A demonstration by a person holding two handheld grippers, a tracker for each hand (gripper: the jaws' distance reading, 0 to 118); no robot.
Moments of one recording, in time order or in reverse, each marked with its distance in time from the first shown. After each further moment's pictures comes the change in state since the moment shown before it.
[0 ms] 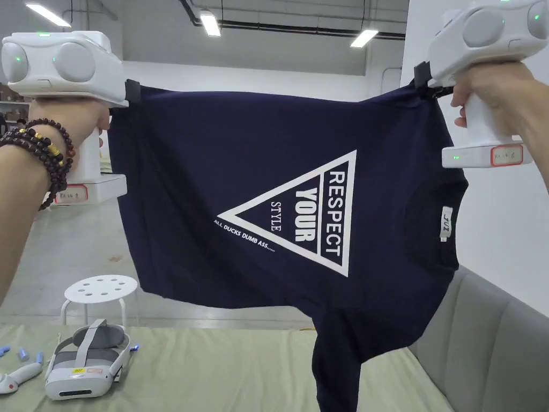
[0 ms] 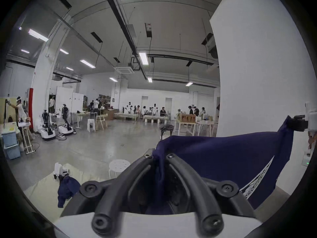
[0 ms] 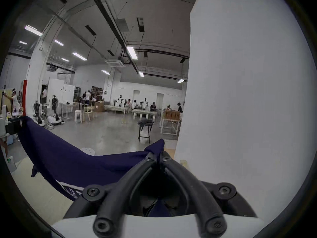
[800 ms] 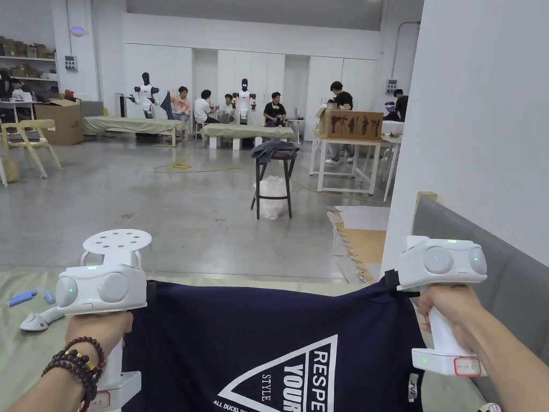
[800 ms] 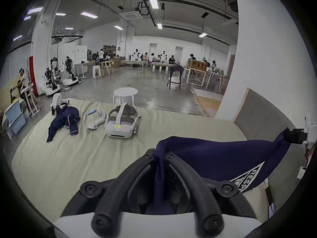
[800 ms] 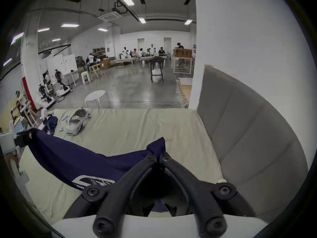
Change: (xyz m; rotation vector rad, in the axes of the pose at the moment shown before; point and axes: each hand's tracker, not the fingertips) left arm -0.052 -0.337 -0.002 -0.517 0.081 0.073; right arm -0.054 -0.365 -0.073 -0.524 0.173 -0.122
